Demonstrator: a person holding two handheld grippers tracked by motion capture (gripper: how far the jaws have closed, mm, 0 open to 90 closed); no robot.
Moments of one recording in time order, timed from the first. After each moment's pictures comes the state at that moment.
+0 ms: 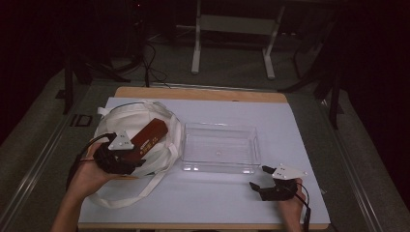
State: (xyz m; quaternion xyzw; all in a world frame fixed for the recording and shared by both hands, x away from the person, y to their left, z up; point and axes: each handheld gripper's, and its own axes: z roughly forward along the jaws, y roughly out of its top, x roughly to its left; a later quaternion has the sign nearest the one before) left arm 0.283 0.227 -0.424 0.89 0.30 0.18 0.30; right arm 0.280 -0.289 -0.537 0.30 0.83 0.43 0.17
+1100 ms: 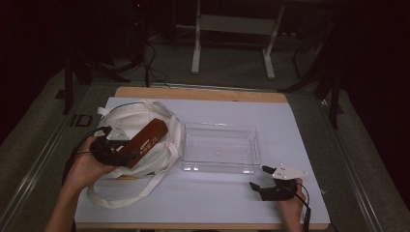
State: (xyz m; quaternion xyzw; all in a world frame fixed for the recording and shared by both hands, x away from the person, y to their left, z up) left arm 0.306 0.245 -0.431 0.88 0.34 0.18 0.27; right arm 0.280 -0.290 -0.537 0.30 0.83 0.43 0.17
